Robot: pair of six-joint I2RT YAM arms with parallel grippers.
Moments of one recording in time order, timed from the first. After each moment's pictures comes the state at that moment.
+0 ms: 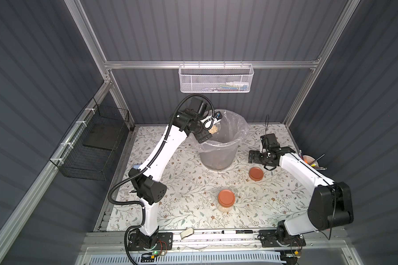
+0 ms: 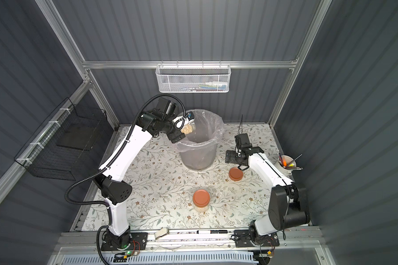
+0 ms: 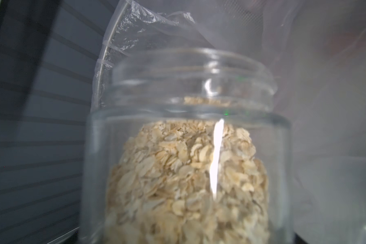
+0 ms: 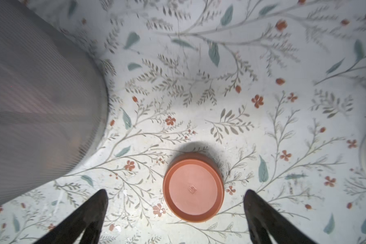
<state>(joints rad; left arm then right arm) -0.60 1.98 2.34 -1.20 -0.06 0.68 0.20 1.46 1.12 -0.66 0.07 0.31</state>
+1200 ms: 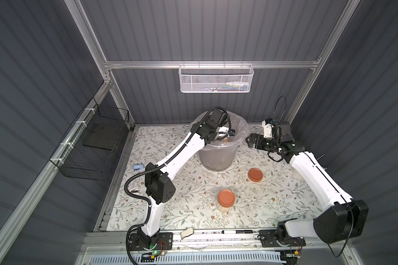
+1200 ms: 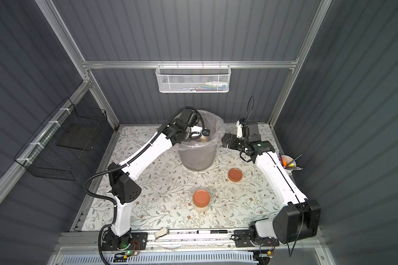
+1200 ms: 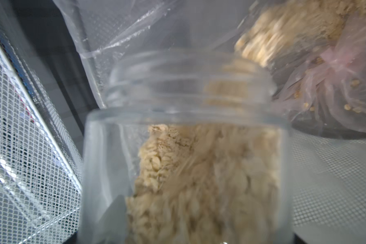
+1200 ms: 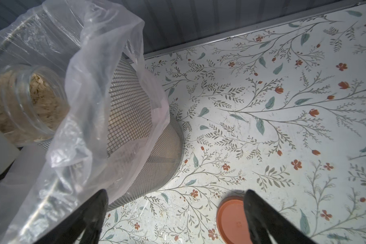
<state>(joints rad) -0.75 2.06 2.18 -0.82 -0.53 1.31 0.20 1.37 1.28 -0.61 -0.15 0.34</state>
